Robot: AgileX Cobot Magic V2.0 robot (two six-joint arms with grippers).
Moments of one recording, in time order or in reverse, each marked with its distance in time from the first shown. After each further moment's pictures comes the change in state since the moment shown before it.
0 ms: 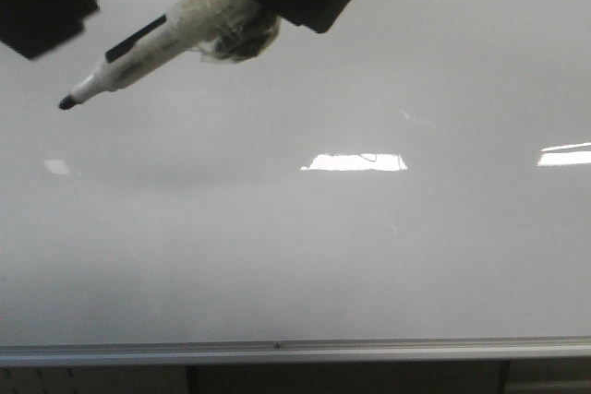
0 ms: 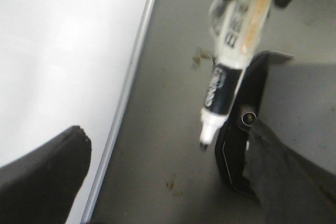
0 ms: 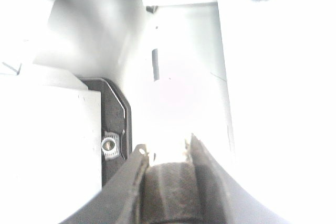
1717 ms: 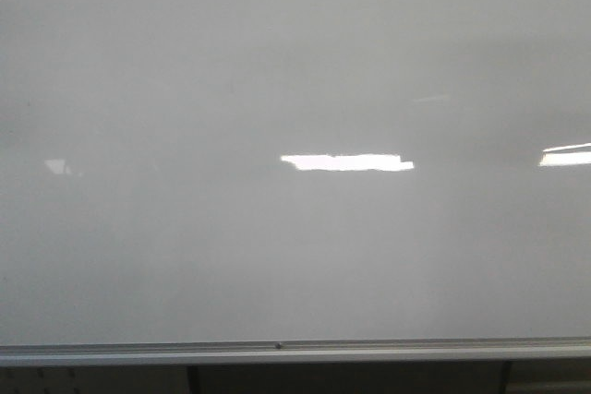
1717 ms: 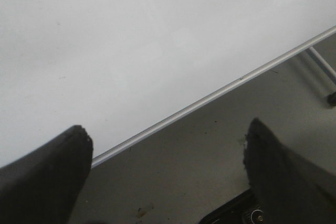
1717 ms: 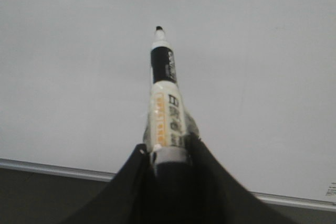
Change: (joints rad) left arm 0.508 -0.319 0.274 -0.113 -0.159 -0.191; right arm -0.633 -0.648 0.734 -0.410 -0.618 0.843
